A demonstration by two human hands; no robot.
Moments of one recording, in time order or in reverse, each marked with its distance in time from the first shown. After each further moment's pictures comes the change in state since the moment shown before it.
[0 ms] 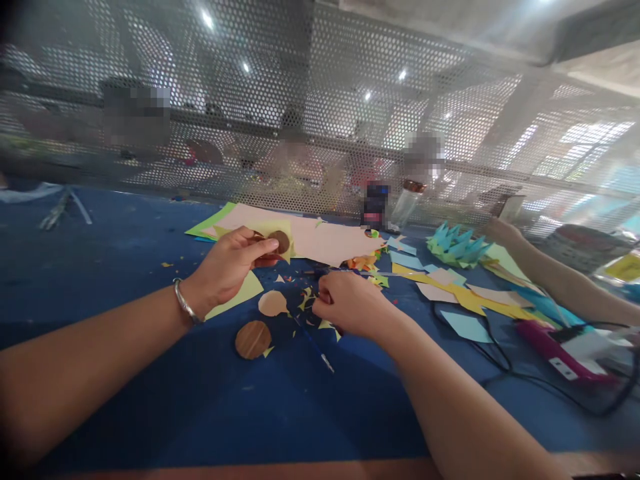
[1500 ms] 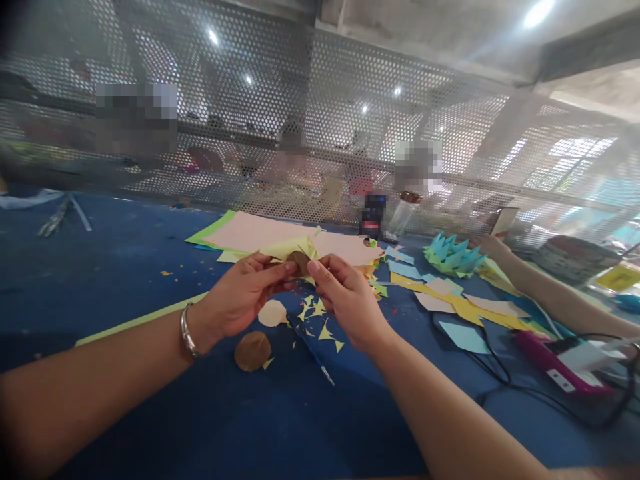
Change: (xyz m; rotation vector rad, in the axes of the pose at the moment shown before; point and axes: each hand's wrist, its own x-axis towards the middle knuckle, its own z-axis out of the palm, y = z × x) left_hand -0.022 0.006 0.023 -0.279 -0.258 -0.099; right_hand 0.002 -0.026 0.001 1.371 0.216 0.094
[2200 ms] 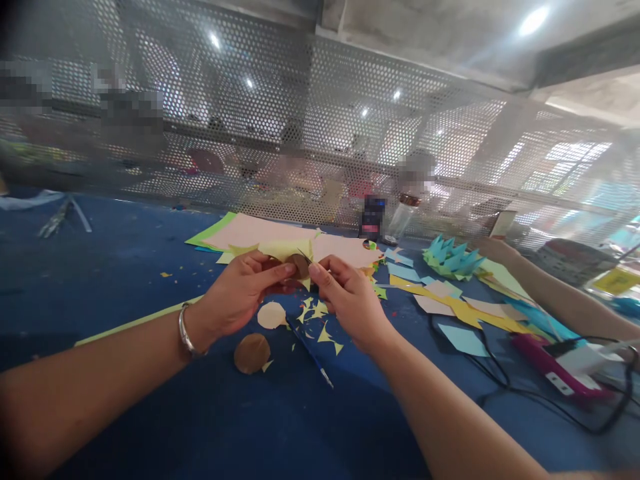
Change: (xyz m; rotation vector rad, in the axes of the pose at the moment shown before) left_hand -0.003 0.006 0.002 0.042 0.030 0.024; right_hand 0.000 -0.002 -0.007 -0.133 -0.013 -0.036
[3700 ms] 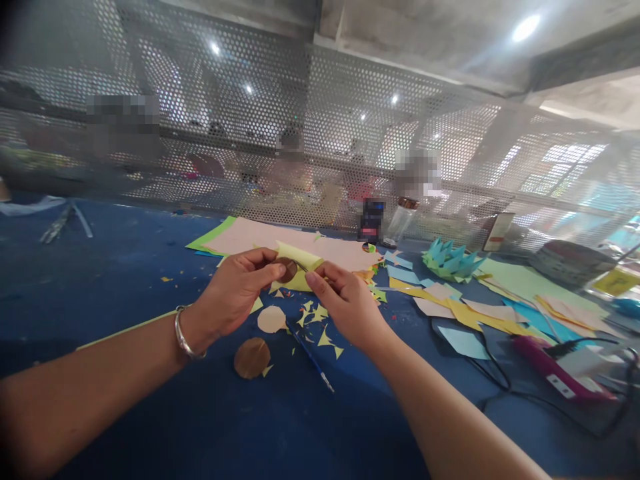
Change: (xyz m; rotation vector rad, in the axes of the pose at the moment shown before) left_hand 0.003 0.002 -0.005 0.163 0.118 0.148; right_hand 0.001 0.004 -0.006 -0.307 -0.023 -0.123
